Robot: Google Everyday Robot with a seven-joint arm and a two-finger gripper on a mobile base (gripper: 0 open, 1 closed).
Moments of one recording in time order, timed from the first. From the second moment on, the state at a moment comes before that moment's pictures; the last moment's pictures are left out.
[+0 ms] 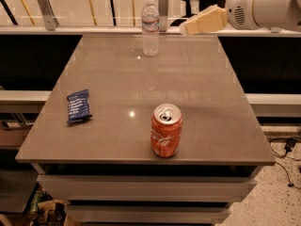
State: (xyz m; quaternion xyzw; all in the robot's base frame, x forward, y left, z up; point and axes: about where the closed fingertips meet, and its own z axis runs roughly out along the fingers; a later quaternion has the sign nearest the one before) arm 0.647 -0.152 1.039 -0.32 0.76 0.06 0.57
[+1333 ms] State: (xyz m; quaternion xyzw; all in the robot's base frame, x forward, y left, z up) arm 0.734 -0.105 0.995 -0.33 0.73 0.15 0.57
